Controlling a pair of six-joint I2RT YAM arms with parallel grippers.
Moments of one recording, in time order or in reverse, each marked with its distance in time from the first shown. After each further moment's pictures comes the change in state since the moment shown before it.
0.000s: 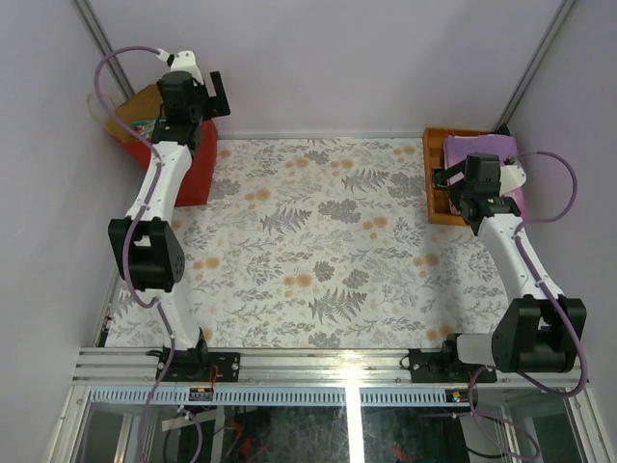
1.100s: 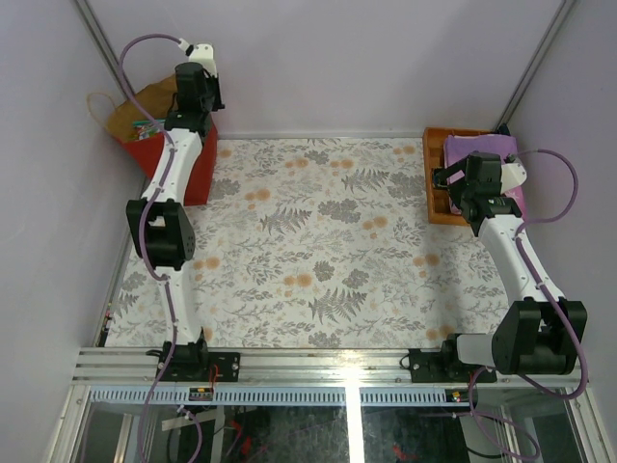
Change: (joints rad) left arm -0.007 0.195 0.230 0.019 0.018 0.141; right arm 0.000 -0.011 -0.004 0.019 -0.009 -0.021
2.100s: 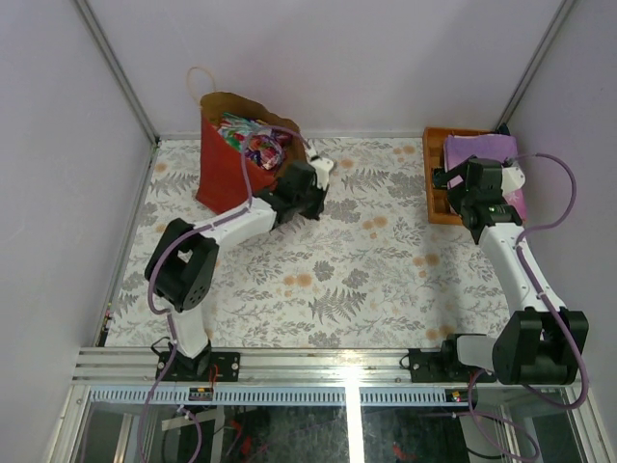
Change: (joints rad) left arm -0.554 -0.267 -0.742 0.027 0.178 -0.098; right arm 0.000 -0.051 -0.056 0.024 -0.029 -0.035
